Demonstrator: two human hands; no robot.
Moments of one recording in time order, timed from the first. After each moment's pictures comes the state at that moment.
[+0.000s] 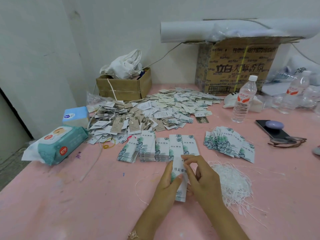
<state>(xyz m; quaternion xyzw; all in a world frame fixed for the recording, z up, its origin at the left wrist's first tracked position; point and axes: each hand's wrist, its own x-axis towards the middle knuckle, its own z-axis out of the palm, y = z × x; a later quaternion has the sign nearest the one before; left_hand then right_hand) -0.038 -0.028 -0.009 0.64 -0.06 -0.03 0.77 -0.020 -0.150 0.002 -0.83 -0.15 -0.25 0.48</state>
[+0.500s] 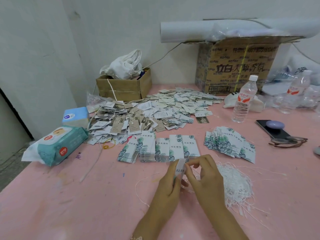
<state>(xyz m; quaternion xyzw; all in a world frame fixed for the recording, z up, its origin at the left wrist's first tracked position) -0.042 -0.025 -0.012 0.77 -0.14 0.10 0.62 -0.016 -0.151 0.002 -0.85 -0.12 -0.32 0.40</state>
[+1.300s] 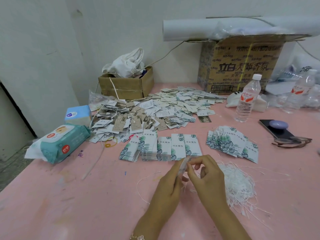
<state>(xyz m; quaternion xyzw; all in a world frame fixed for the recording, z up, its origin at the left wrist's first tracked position) -0.047 -0.020 -0.007 0.80 -0.16 0.10 0.56 -0.017 -0.150 0.007 -0.81 -0.11 -0.25 0.51</state>
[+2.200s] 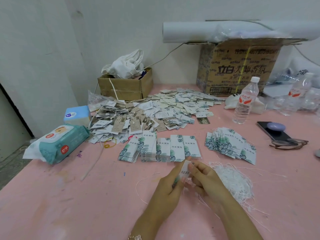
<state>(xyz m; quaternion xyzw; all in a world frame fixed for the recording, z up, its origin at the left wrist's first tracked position) -0.041 -0.019 -0.015 0.78 -0.15 0.06 0.61 -0.014 -0.160 0.020 -0.58 0.02 0.15 0.80</state>
